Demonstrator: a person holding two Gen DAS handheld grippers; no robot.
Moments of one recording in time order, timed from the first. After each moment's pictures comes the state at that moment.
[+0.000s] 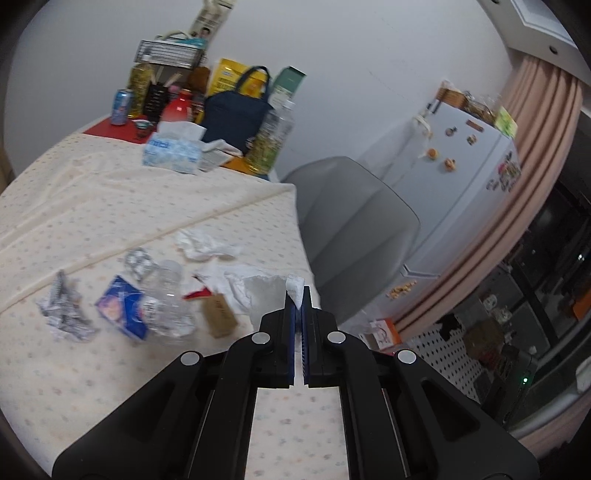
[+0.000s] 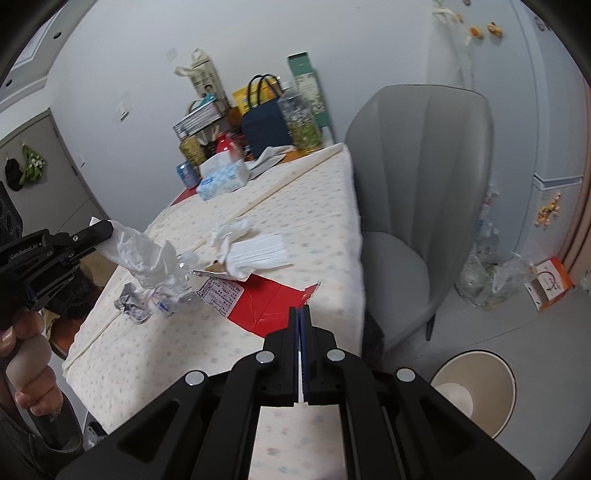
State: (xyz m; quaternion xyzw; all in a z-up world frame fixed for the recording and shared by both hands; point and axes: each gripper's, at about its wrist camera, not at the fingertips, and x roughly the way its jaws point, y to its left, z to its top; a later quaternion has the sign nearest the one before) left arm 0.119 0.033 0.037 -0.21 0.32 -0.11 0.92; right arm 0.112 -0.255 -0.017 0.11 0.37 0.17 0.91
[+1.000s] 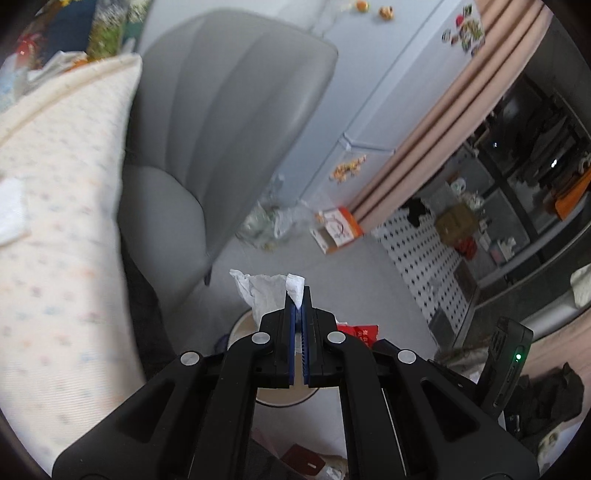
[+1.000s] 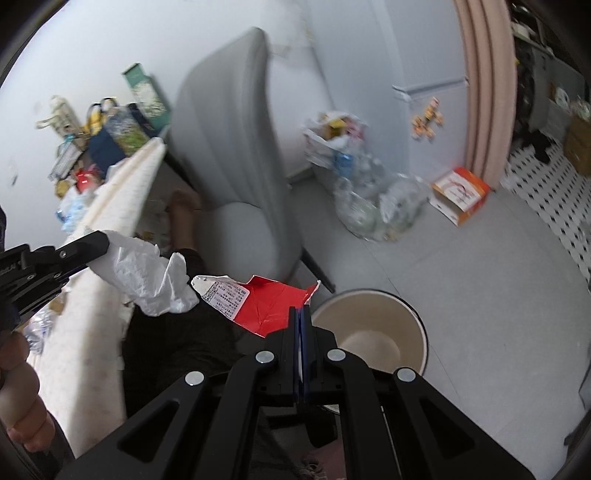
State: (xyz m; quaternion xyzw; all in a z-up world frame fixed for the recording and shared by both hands) left arm 0.203 -0.234 -0.089 -0.11 0.48 -0.26 0.83; right arm 0.114 -0.467 -0.151 0.20 0.45 -0.03 0.87
